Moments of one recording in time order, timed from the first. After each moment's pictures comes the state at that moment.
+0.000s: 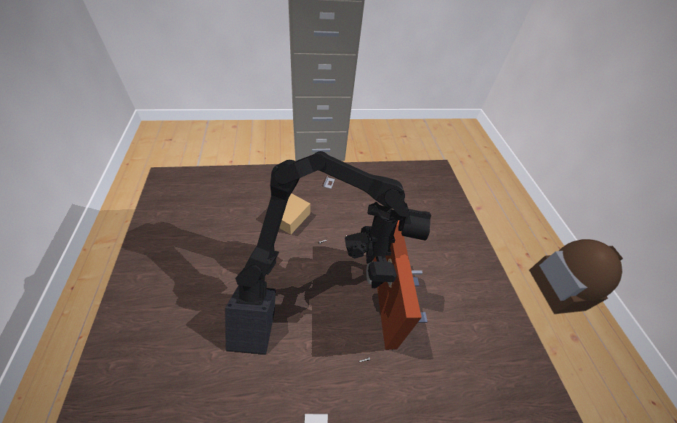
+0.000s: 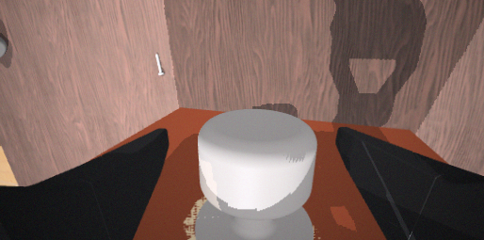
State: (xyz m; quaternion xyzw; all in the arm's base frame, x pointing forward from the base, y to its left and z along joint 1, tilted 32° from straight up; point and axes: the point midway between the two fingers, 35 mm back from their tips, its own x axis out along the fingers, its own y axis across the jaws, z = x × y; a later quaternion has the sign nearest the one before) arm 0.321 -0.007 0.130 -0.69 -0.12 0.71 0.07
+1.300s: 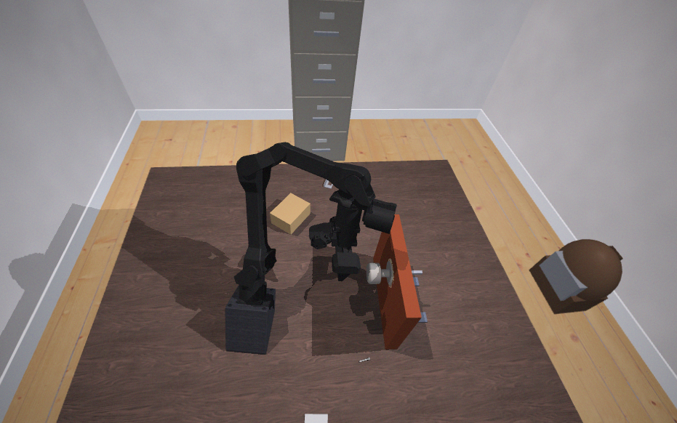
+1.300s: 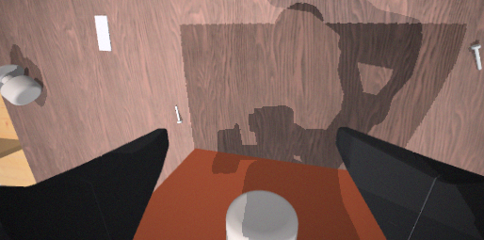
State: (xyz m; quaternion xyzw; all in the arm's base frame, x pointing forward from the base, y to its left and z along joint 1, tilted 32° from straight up) arm 0.230 -0.032 0.159 -0.69 -0.12 0.71 0.07
